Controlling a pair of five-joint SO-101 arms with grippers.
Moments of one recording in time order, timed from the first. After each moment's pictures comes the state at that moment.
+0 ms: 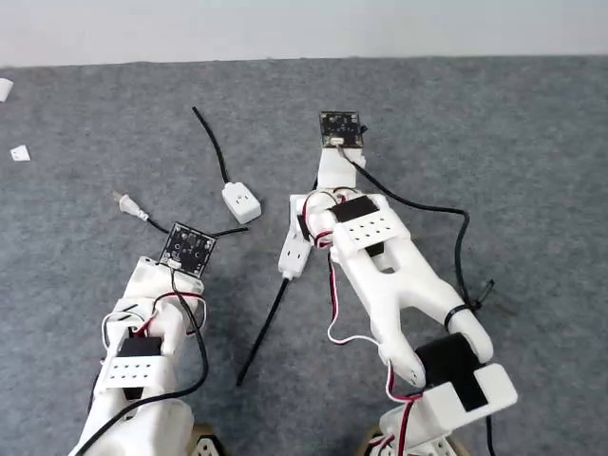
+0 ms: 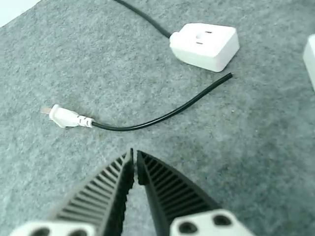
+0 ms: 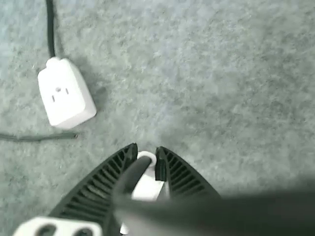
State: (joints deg) left arm -6.4 -46.5 89.2 10.4 -22.9; right arm -25.1 4.0 22.4 41.3 -18.9
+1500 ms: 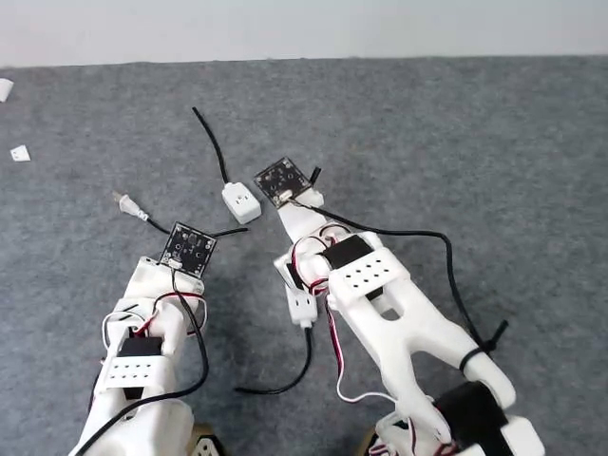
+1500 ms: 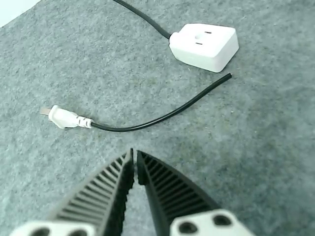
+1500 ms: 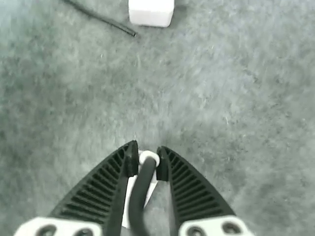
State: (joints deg) left arm -6.5 -46.5 89.2 10.4 -22.9; right arm -31.6 -9.8 39.9 47.1 8.7
